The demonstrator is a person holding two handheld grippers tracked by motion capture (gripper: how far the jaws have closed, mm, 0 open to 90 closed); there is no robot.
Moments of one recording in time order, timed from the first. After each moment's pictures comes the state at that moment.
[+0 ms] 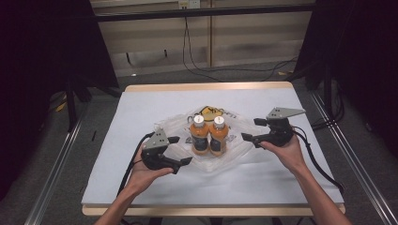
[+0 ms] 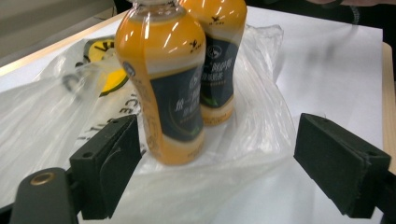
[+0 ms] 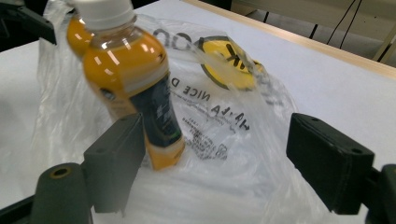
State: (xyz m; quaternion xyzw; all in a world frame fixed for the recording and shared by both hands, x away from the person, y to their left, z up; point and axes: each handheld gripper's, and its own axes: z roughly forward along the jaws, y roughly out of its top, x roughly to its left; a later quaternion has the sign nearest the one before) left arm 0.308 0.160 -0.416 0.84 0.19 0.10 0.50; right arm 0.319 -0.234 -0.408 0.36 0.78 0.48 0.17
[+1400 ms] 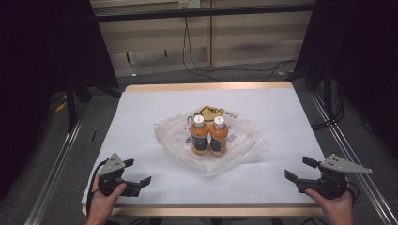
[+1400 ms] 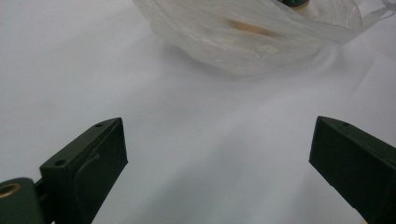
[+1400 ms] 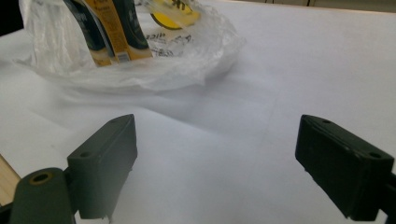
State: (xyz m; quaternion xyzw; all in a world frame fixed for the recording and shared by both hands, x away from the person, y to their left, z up) left arm 0.258 0.276 -0.453 0.82 0.33 0.15 0.45; right arm 0.179 -0.317 -0.444 0.48 0.71 0.47 0.23
